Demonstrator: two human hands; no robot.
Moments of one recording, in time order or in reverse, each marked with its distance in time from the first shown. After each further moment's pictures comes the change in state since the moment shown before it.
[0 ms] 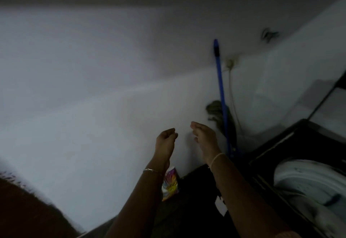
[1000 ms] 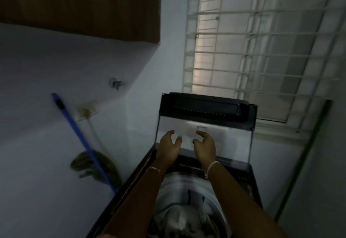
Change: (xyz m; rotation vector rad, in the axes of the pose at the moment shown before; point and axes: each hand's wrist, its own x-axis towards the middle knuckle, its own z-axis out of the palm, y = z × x) left_hand -0.140 0.061 0.398 0.351 -0.724 0.576; right_hand -0.087 -0.095 -0.393 -0.241 0.900 -0.252
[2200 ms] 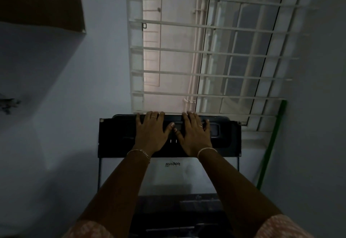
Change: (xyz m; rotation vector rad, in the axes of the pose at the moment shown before) left_hand 0.293 0.029 0.103 0.809 0.015 0.665; right_hand 0.264 0.008 -0.012 -1.143 0.157 -0.322
